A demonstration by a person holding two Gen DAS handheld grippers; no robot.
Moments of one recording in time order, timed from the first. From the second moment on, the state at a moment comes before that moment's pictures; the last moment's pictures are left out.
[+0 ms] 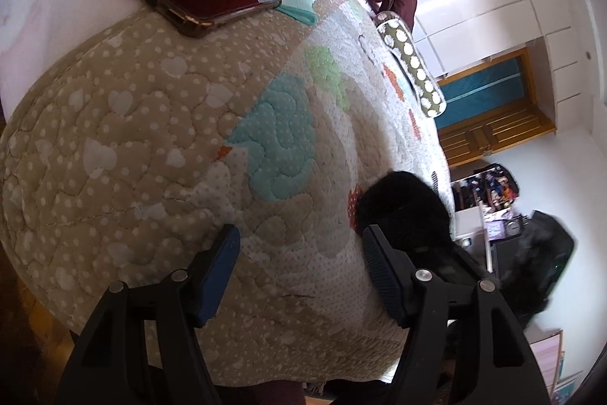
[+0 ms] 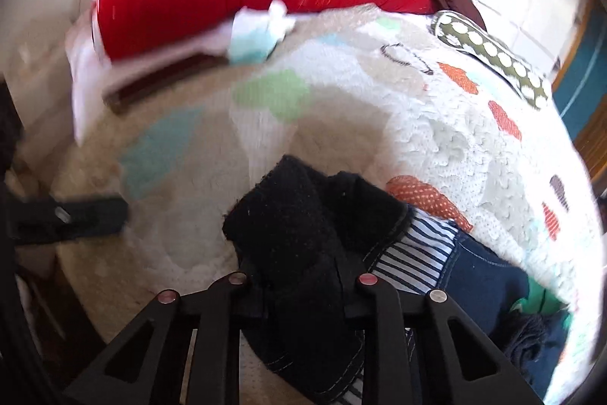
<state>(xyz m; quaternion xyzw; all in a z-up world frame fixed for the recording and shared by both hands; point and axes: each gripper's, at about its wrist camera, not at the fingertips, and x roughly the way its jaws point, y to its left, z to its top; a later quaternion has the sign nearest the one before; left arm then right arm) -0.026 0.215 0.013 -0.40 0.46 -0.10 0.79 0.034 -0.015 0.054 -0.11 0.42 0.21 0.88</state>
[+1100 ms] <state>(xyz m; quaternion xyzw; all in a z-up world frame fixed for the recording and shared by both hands) 0.033 -0.076 0.064 -0.10 0.53 -0.22 0.81 -0.049 -0.349 0.071 0.28 0.30 0.07 0.91</state>
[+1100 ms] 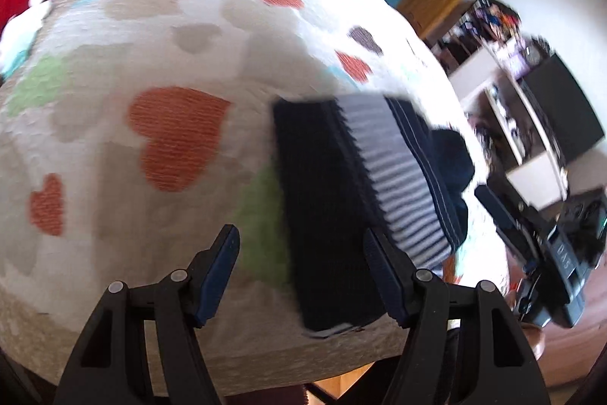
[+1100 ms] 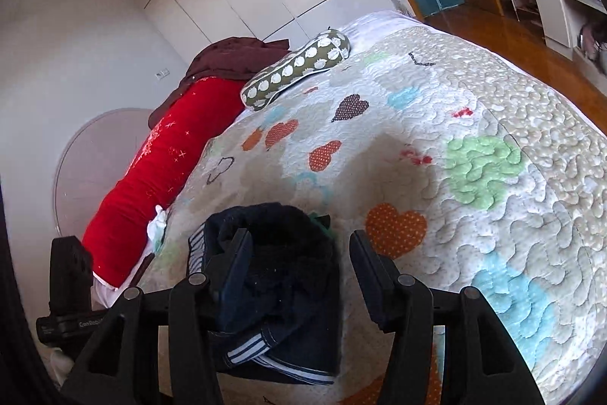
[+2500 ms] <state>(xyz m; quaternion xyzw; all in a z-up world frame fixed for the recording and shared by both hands) 0.010 -0.066 0.025 -0.15 0.58 -0.23 0.77 -0.026 -0.314 0.017 0.23 0.40 0.05 0.89</state>
